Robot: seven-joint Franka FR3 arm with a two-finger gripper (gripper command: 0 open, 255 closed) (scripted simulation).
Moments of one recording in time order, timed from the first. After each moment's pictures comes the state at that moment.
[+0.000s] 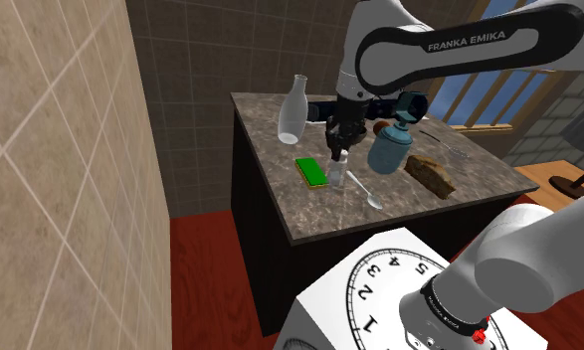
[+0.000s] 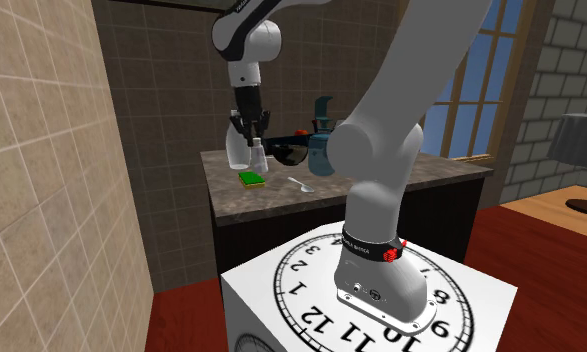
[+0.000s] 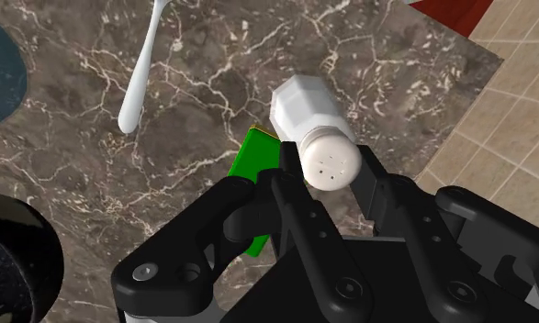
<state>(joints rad) 0.04 -0.38 0.07 -2.40 -0.05 1.94 0.06</state>
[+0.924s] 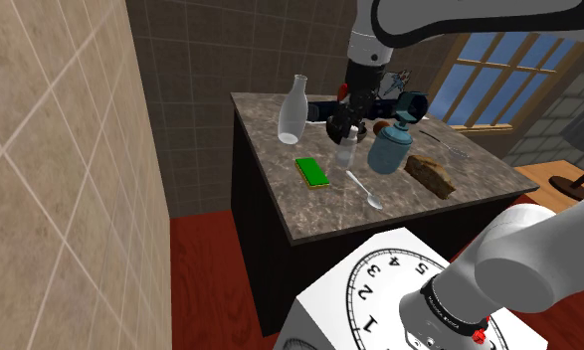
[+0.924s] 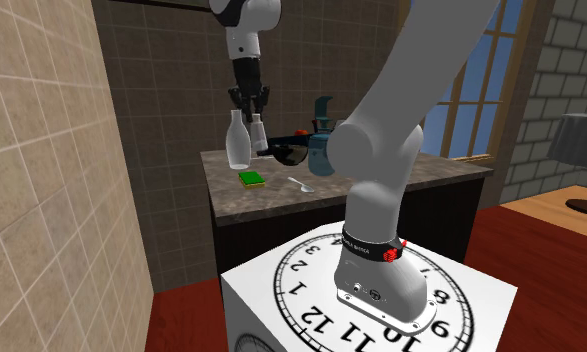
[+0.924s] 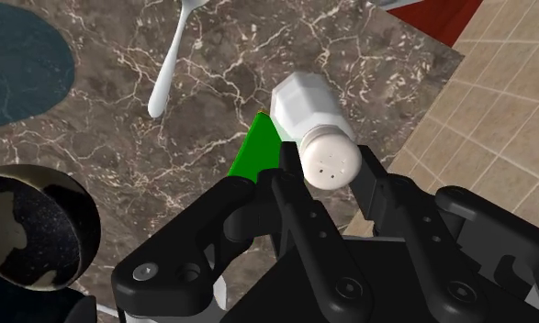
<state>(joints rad) 0.04 -0.41 0.06 -2.24 -0.04 1.75 0.04</state>
